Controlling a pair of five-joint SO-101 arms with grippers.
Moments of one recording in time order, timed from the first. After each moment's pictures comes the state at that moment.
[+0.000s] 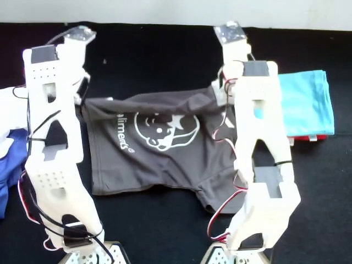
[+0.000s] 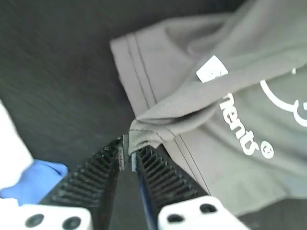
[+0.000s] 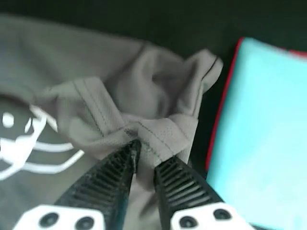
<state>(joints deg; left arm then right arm) -17.8 35.2 -41.5 92.7 -26.7 -8.2 15.5 -18.6 77.8 15.5</state>
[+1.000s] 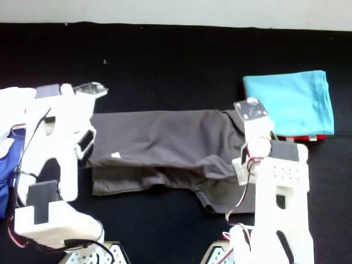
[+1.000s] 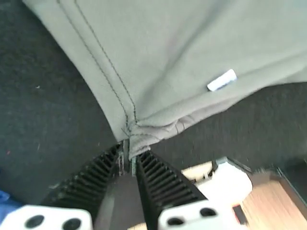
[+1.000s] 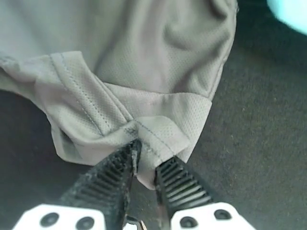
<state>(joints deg) -18.1 1.9 16.8 89.6 -34.7 2.4 -38.8 44.7 79.1 25.4</state>
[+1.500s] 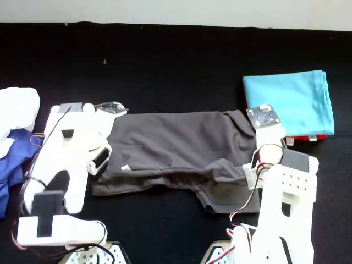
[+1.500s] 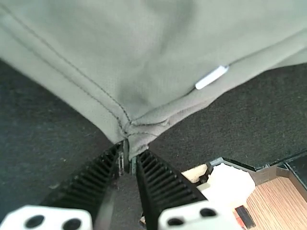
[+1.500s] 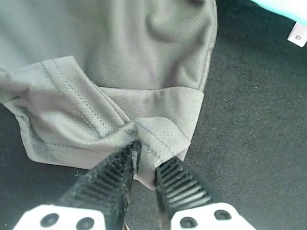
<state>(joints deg) -11.5 -4.2 30.3 84.9 -34.6 9.6 -41.0 48.9 75.4 30.3</state>
